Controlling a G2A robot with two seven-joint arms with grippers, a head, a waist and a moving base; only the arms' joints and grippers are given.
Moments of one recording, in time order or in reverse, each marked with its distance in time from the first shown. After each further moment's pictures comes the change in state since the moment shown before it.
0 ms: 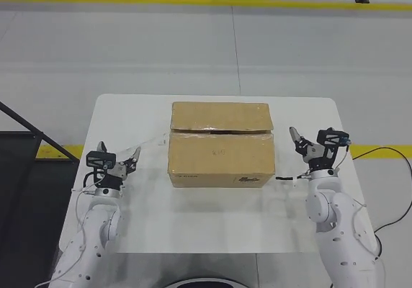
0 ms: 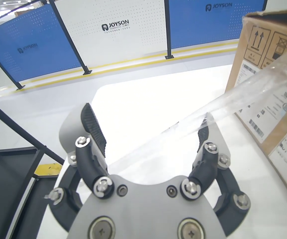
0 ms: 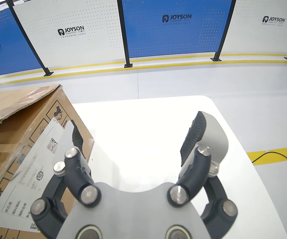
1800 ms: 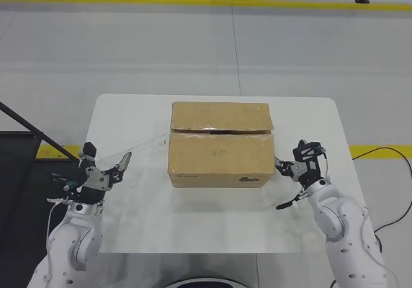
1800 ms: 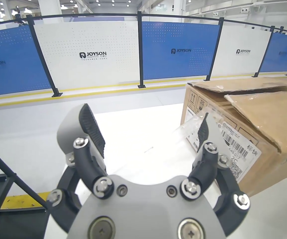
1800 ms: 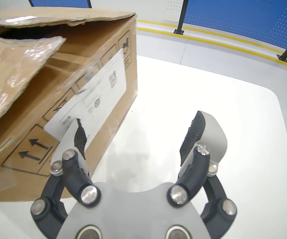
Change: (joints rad) left arm 0.218 0.017 -0.187 -0.316 -0.125 -0.286 0.093; right arm -0.095 0.052 0.029 -0.106 -0.075 -0.396 0.227
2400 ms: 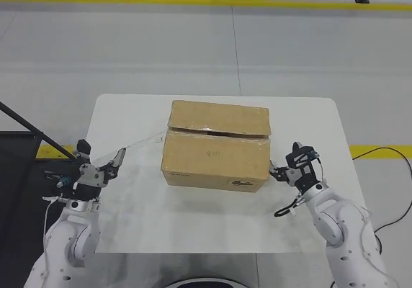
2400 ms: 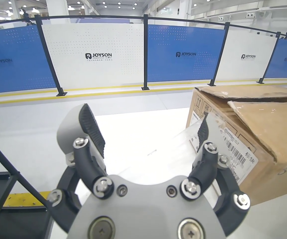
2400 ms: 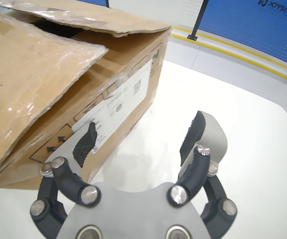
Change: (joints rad) left arm -0.017 -0.004 -0.020 0.012 -0.028 0.003 -0.003; right arm -0.031 0.012 -0.001 -0.077 -0.027 -0.005 0.015
